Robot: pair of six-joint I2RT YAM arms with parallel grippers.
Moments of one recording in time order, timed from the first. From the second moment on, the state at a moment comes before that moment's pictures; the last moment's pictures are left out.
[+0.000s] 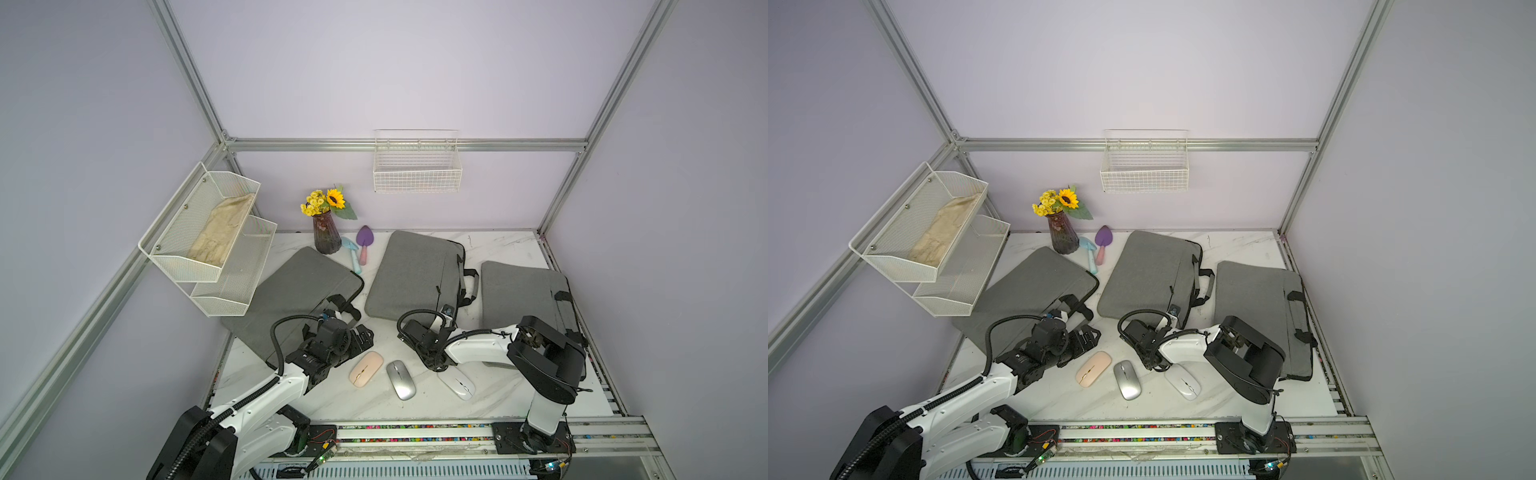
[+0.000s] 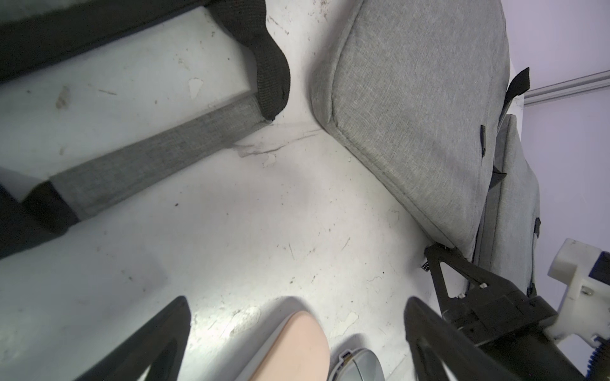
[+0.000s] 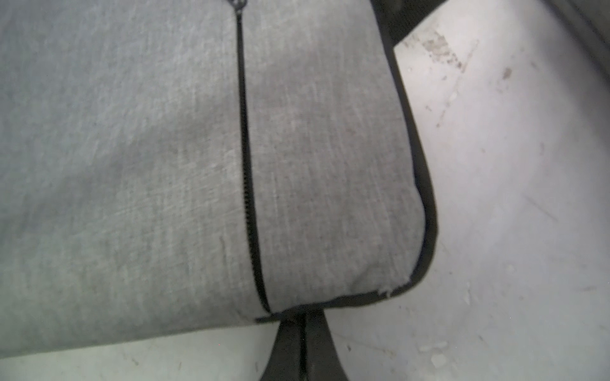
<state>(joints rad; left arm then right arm) -0.50 1.04 0.40 -0.14 0.03 -0.97 0.95 1.81 0.92 -0.32 0.67 1.35</state>
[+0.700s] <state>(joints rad) -0.67 1.37 0.54 0.04 0.05 -1.05 1.07 1.73 0.86 -0.09 0.41 1.06</state>
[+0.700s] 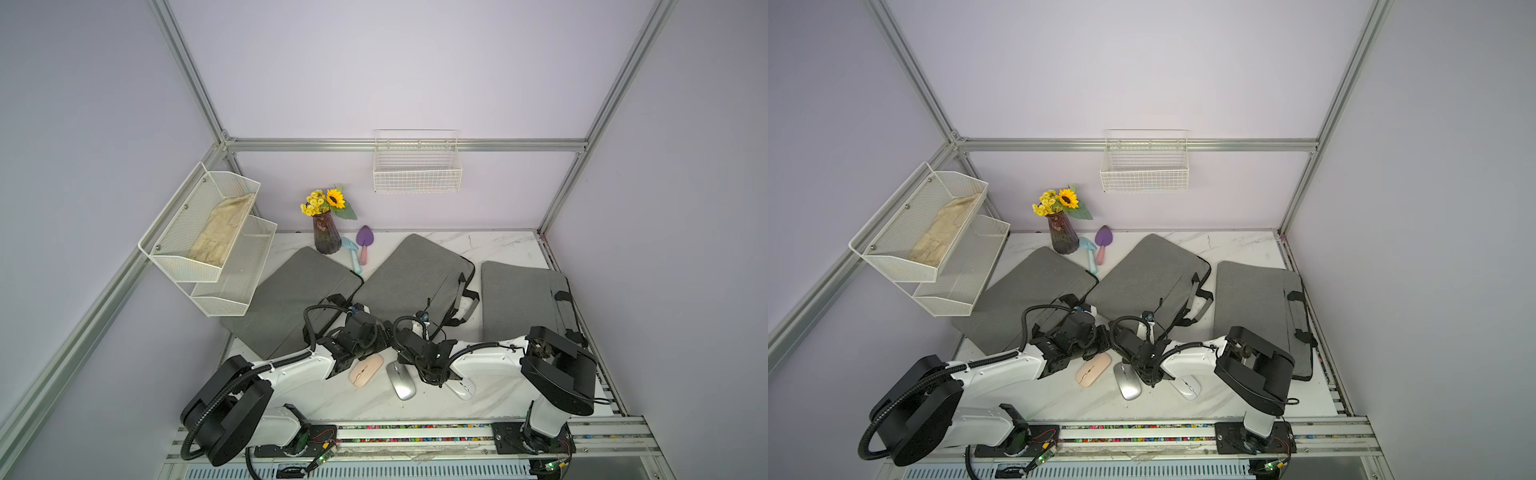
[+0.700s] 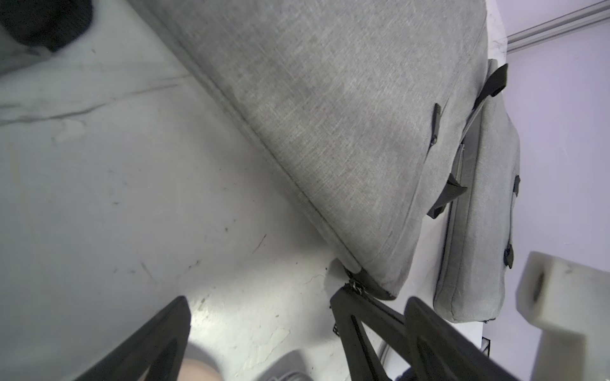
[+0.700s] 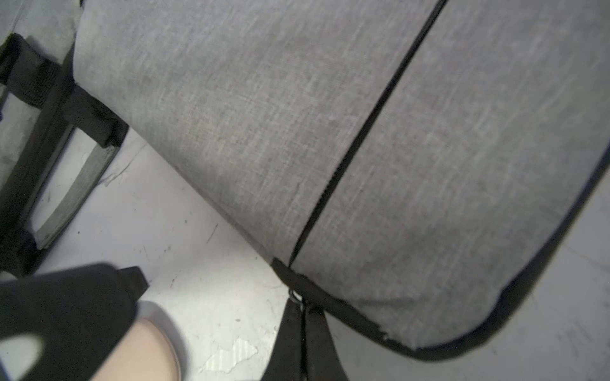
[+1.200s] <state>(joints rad) -0.67 1.60 0.68 0.12 0.02 -1.08 1.08 1.70 0.81 0.01 0.34 1.01</state>
